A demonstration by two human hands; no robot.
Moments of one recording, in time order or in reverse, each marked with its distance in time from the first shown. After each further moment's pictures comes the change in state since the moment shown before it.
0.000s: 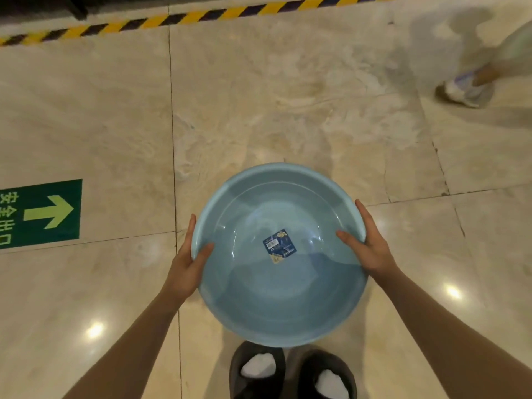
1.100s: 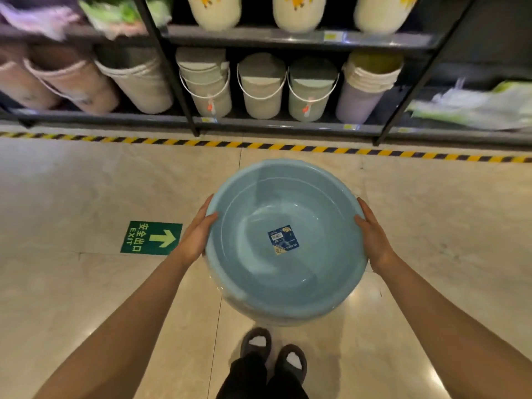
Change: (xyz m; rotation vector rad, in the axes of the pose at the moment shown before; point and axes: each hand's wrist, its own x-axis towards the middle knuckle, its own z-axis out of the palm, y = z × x) left_hand -0.261 0.437 -0.218 -0.285 -0.001 0.074; right_hand -0.222 -0.466 -0.159 0.151 -0.121 -0.087
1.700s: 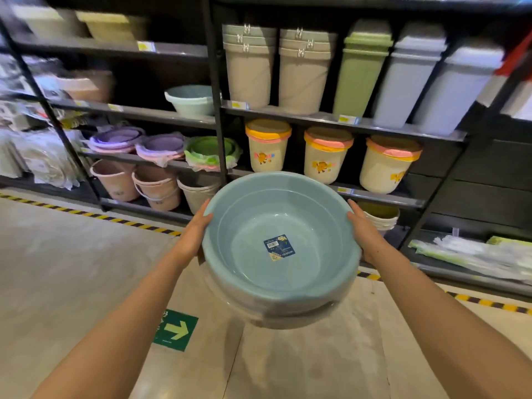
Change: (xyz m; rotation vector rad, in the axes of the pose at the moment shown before) left_hand -0.113 0.248 -0.092 -0.032 0.230 0.377; right_hand -0.050 -0.318 0.052 -0.116 -0.106 -0.334
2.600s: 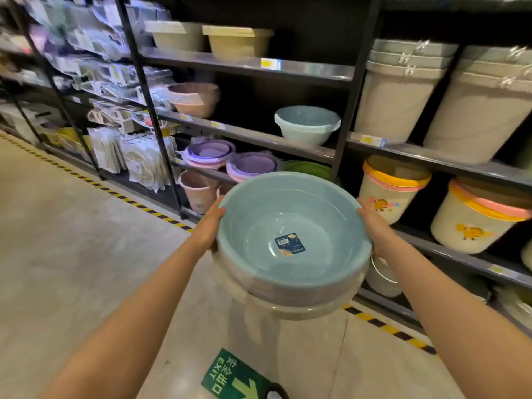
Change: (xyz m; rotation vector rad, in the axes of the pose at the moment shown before) left_hand 0.237 -0.018 -0.377 -0.064 0.318 -0.038; right_hand 0.248 -0.160 0.427 -0.002 -0.236 0.012
